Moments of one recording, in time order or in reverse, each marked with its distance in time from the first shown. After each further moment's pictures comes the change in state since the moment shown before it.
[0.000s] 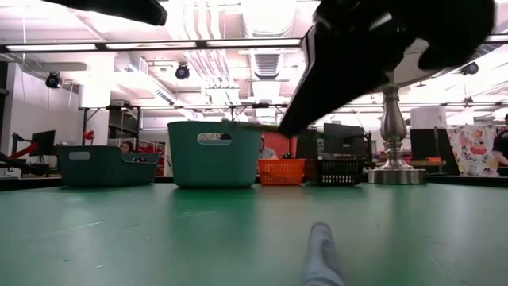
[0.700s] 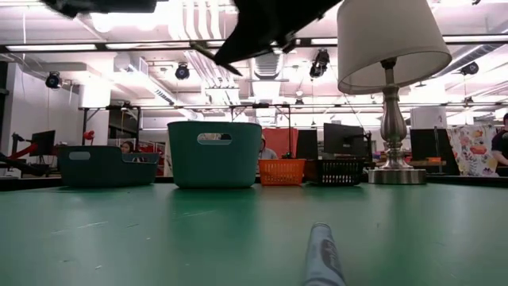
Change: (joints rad) left arm 0.036 -0.373 -0.391 0.425 -0.190 0.152; right arm -0.287 -0.203 -0.157 0.538 0.066 -0.395
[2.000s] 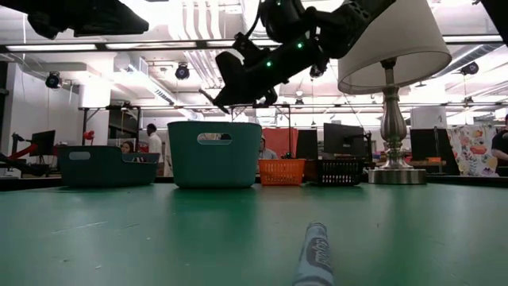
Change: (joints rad) left arm 0.017 -0.051 -0.139 0.135 -0.278 -0.109; right arm -0.421 0.095 -0.013 0.280 -0.369 0.053
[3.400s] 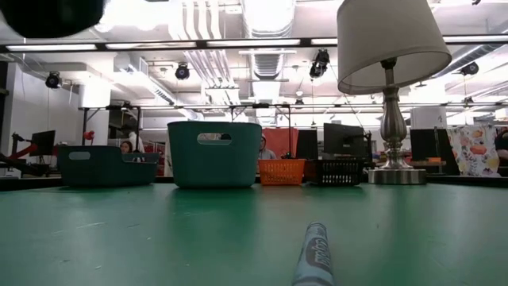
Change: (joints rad) left arm 0.011 0.406 0.598 -0.478 0.818 -0.876; right arm 0.800 -0.366 0.050 -0.941 -0.019 0.528
